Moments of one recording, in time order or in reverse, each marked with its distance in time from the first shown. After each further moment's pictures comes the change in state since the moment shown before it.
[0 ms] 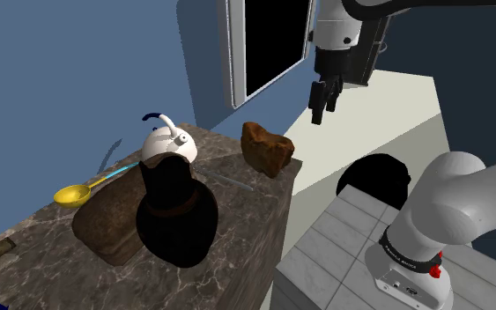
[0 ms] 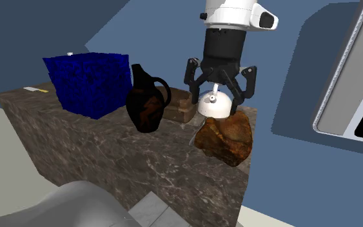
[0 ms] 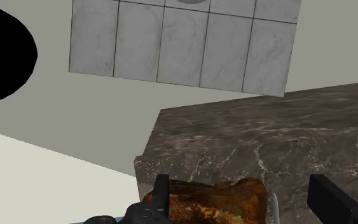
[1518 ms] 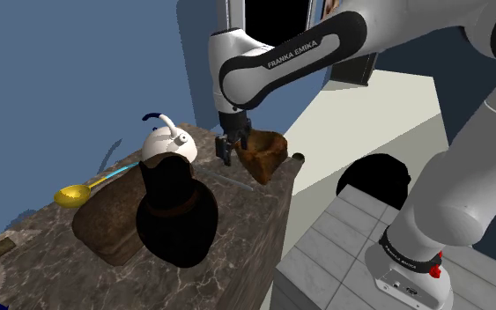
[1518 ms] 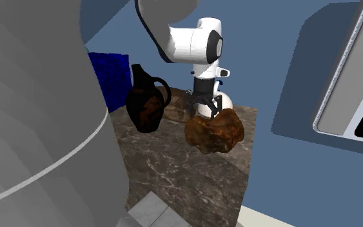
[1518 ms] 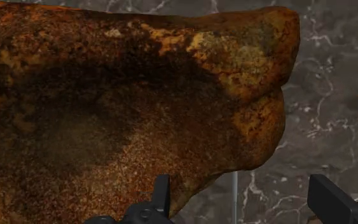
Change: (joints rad) arm 0.072 0.680 0.213 0.209 -0.031 0.507 0.175
